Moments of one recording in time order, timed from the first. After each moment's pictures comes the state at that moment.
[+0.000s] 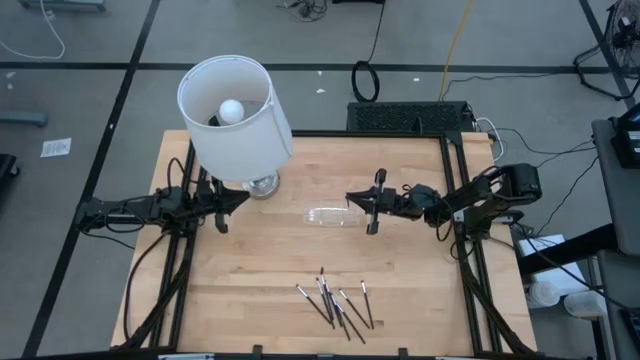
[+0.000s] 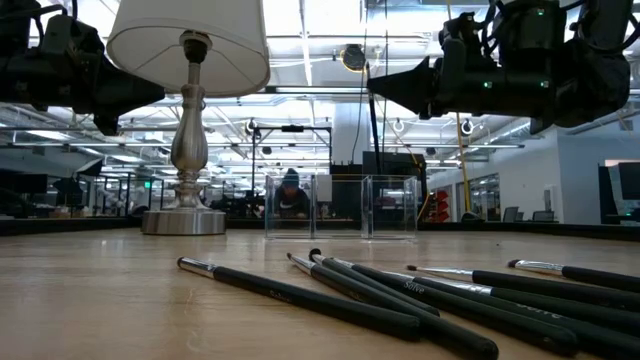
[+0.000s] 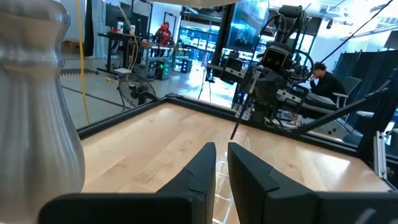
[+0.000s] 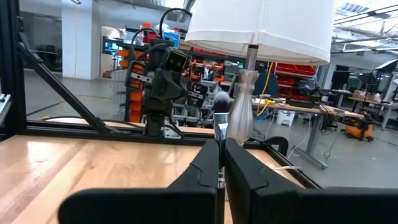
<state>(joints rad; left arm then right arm) 0.00 0.03 0.01 0.06 -0.26 -0.19 -0.07 1.58 0.34 1.42 0.07 -0.14</state>
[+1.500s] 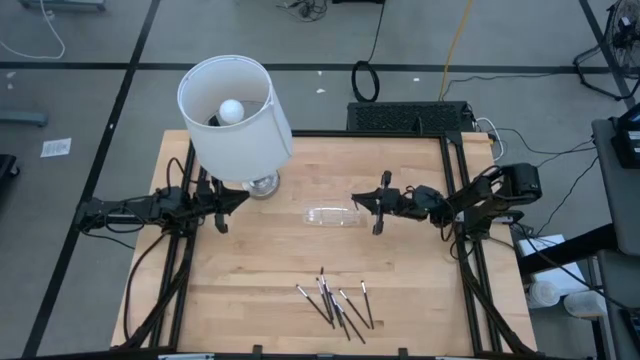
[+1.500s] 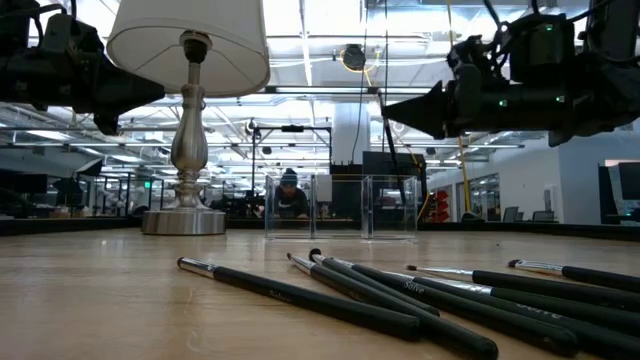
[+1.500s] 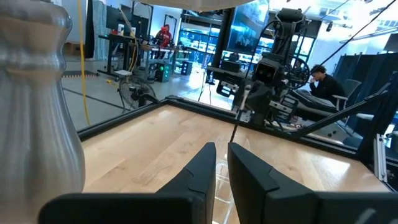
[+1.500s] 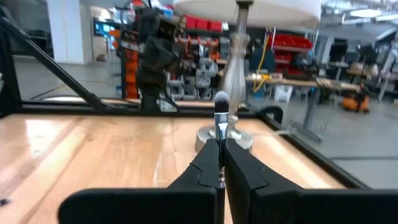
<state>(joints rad) 0.00 0.03 0.01 0.08 -0.27 -0.19 -0.09 1.58 0.26 1.40 0.09 -0.08</state>
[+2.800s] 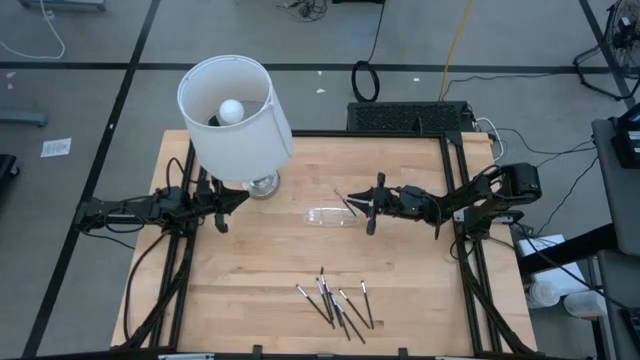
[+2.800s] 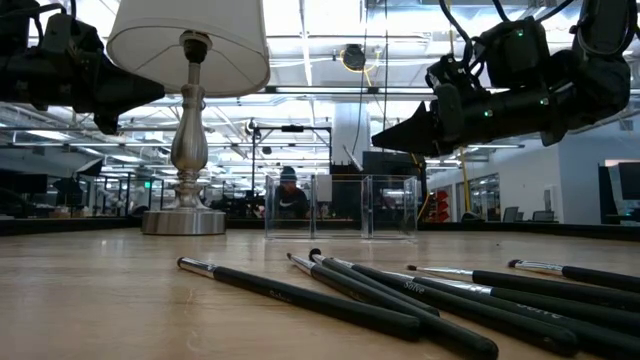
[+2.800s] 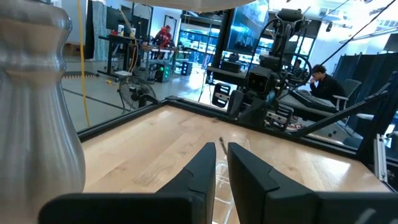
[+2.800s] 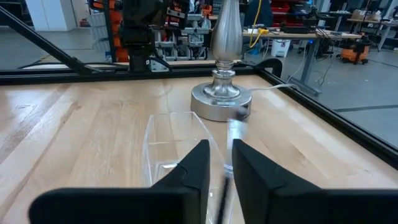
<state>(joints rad) 0.00 0.03 0.01 0.08 -0.27 -0.19 -0.10 1.58 0.32 1.16 0.13 -0.01</state>
